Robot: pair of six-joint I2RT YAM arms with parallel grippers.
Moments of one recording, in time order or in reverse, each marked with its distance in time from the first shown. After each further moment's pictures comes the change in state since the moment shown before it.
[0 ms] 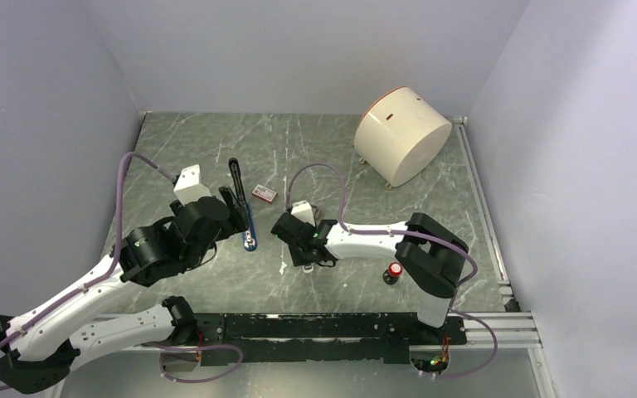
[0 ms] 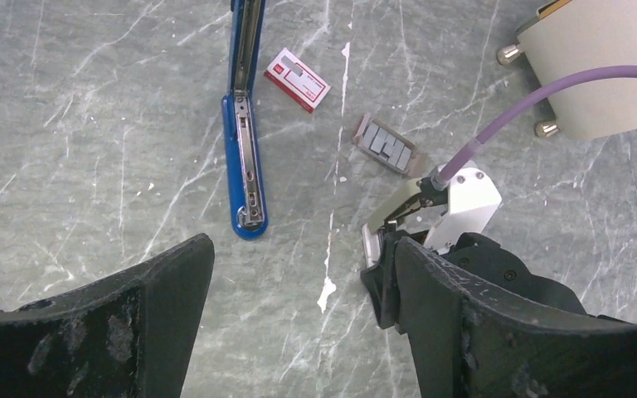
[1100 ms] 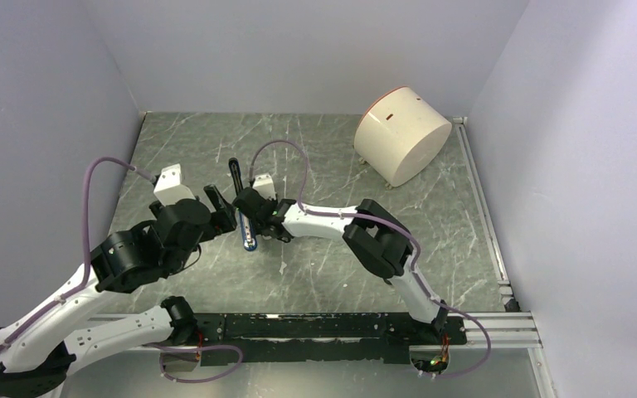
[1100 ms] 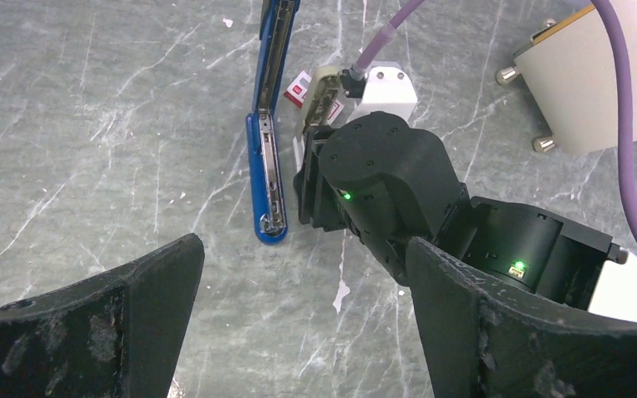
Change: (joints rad) left arm 0.000 -0.061 0.068 -0.106 -0.038 0.027; right arm -0.029 0.405 0.517 0.076 0.093 -0.046
